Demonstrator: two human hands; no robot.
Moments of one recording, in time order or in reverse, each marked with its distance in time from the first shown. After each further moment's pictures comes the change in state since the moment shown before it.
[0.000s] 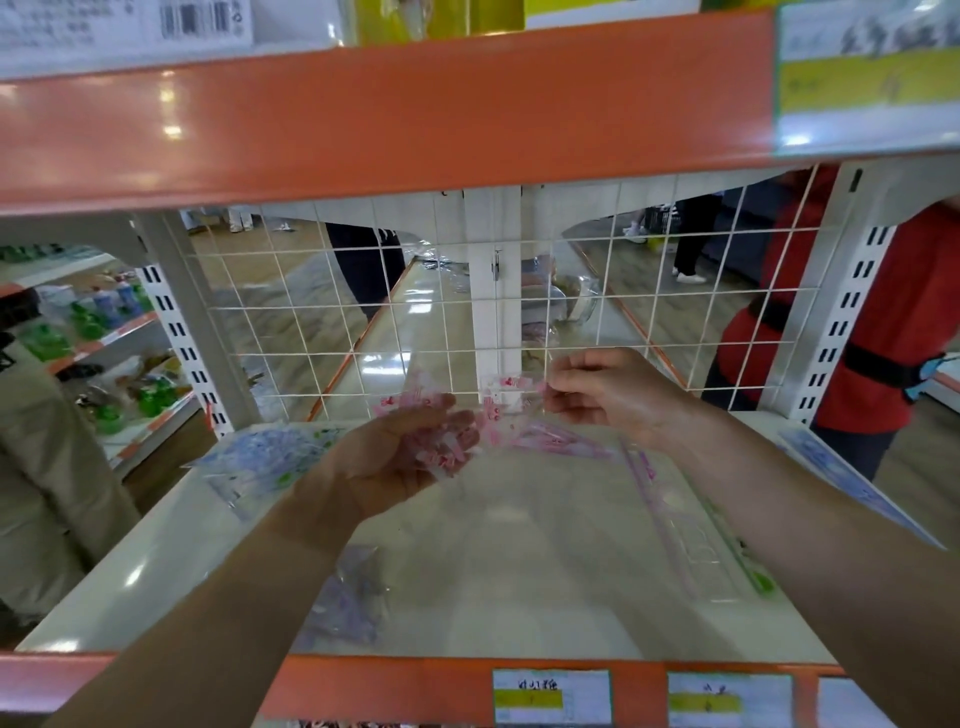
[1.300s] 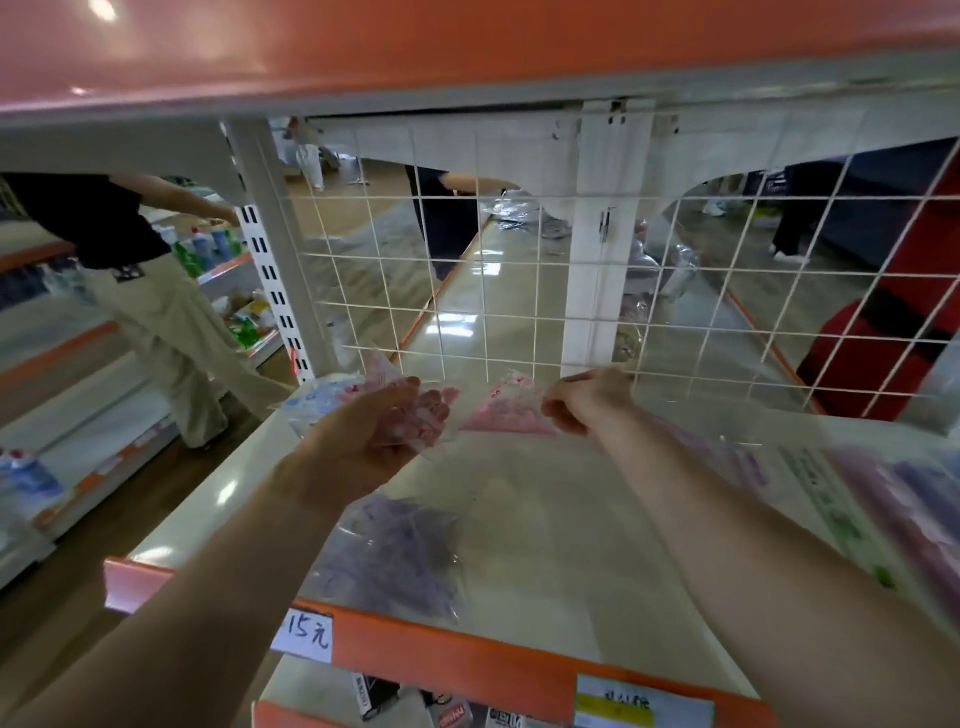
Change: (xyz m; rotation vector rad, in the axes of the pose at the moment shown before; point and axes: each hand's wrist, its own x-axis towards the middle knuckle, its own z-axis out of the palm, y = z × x) left_hand -0.019 0.015 -0.081 -0.195 0.128 0.158; right_hand 0.090 0.071 0.088 -0.220 0.249 0.223
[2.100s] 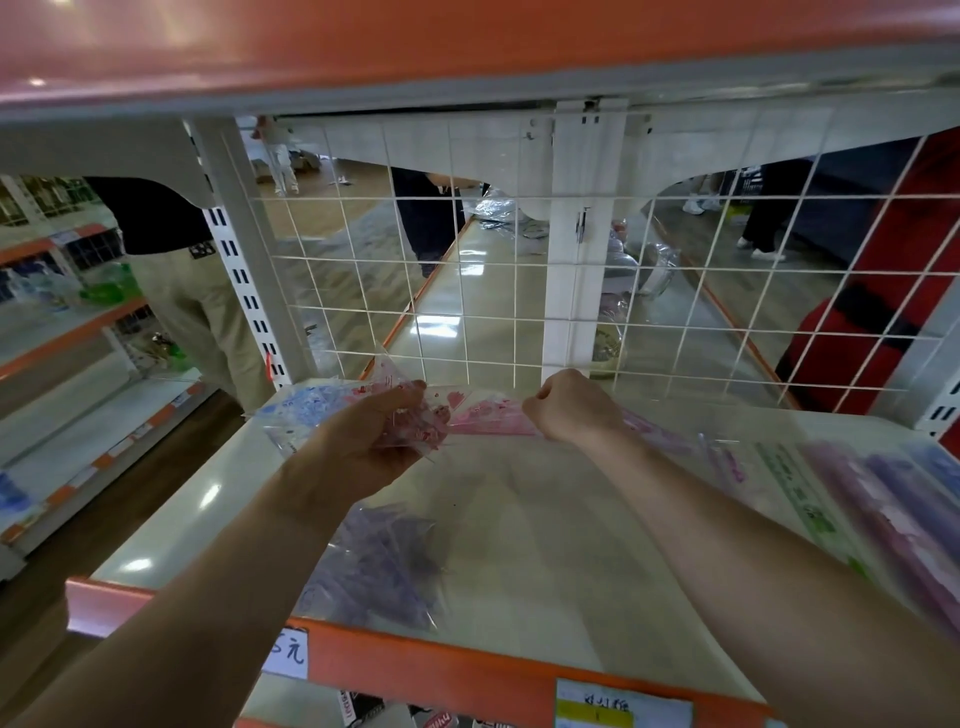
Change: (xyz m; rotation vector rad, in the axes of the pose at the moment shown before) left_hand 0.014 -0.009 0.019 0.082 0.245 -0.057; right_hand -0.004 0.006 -0.005 -0.687 -0.020 -0.237
